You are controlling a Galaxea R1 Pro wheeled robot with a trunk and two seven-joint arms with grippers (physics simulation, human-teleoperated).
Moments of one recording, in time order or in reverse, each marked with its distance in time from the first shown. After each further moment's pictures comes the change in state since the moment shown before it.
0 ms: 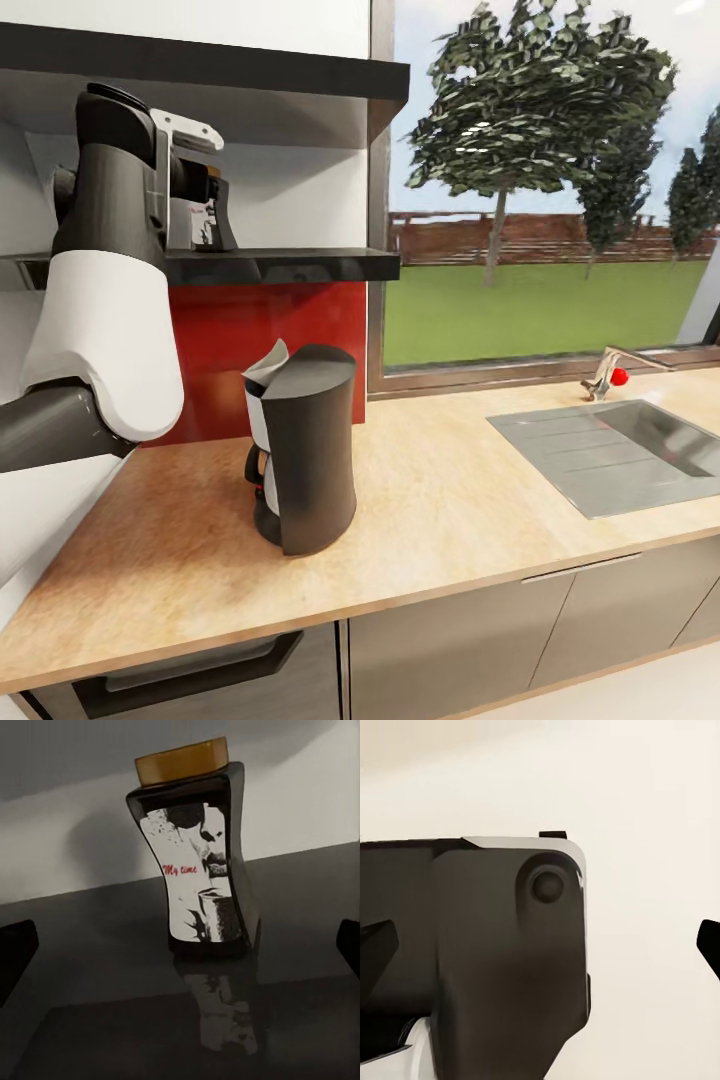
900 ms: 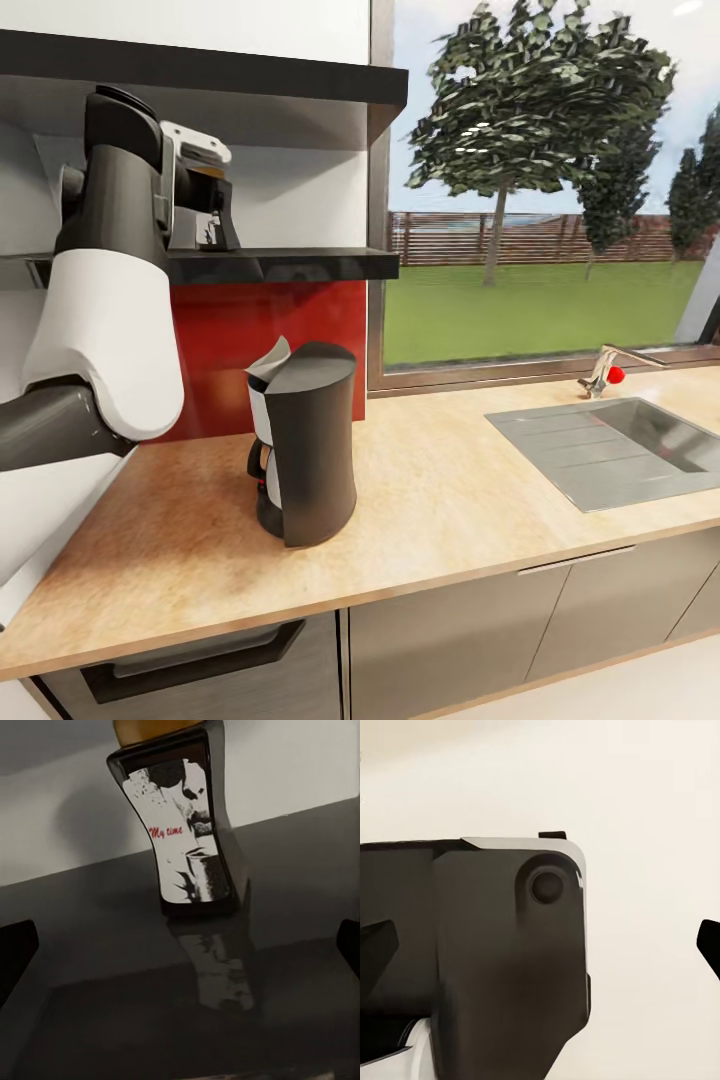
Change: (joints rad) left arm -0.004 -0.002 0.003 0.018 -0.121 0.032 -0.128; right arm 0.000 0.000 -0.001 -0.002 -0.002 0.000 -0.002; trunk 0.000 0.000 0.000
